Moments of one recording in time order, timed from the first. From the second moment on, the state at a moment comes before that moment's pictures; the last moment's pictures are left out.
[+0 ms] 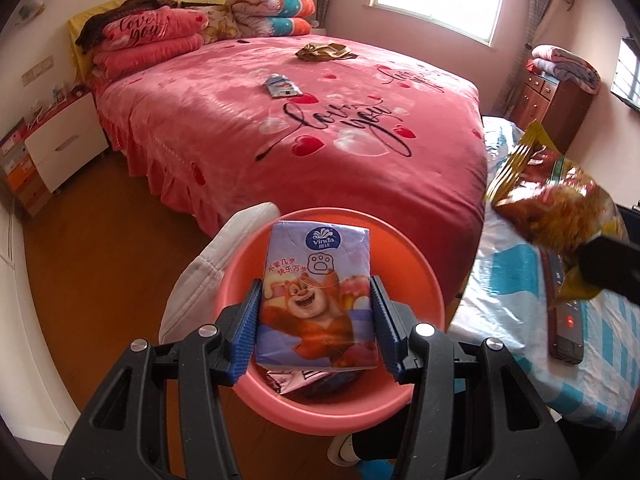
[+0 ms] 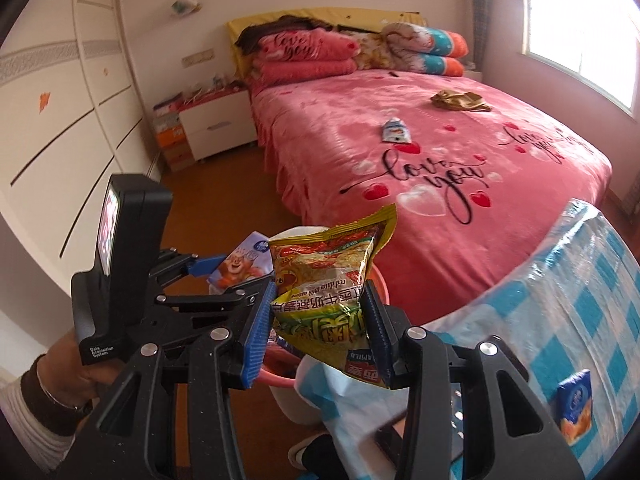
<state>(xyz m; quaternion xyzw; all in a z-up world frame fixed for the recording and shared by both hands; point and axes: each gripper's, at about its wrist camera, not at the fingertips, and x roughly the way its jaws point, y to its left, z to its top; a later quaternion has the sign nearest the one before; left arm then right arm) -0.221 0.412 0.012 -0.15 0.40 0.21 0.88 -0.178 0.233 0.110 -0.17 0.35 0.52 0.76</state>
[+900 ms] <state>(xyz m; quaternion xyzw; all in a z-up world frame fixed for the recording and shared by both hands) -0.218 0.411 0.005 -0.14 0.41 0.25 0.87 -0.164 0.183 0.114 -0.09 0.36 0.46 0.81</state>
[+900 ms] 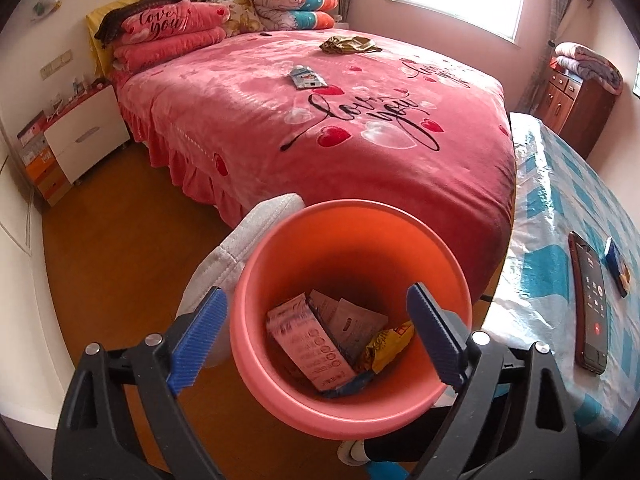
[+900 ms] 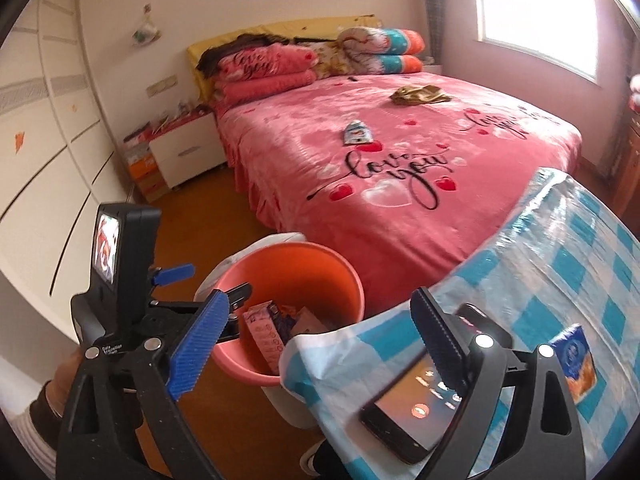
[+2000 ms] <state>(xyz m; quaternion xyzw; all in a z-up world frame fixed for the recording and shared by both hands) -0.185 0.313 0.060 -0.05 0.39 0.19 0.90 -0.124 0.024 0.105 0.04 0.35 0.36 0.87</state>
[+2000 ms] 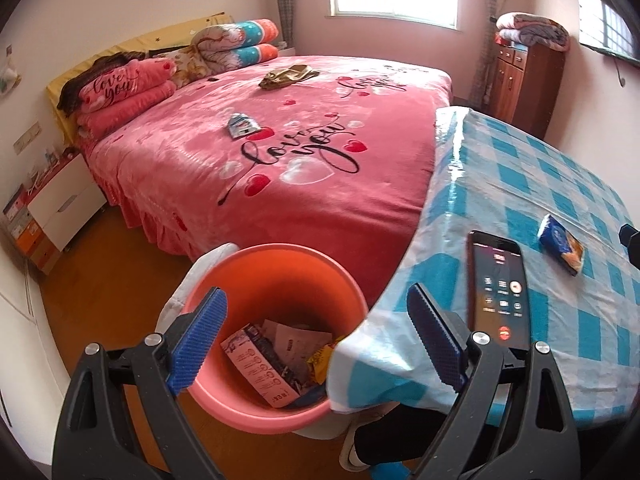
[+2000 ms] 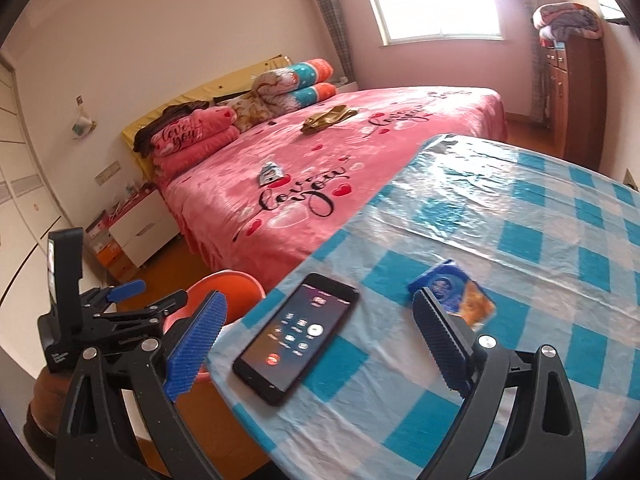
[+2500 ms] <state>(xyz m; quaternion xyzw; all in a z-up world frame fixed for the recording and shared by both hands) -0.158 0.244 0.079 0.00 0.39 0.14 0.91 -0.101 -0.060 0.089 0.11 0.35 0.30 0.88</state>
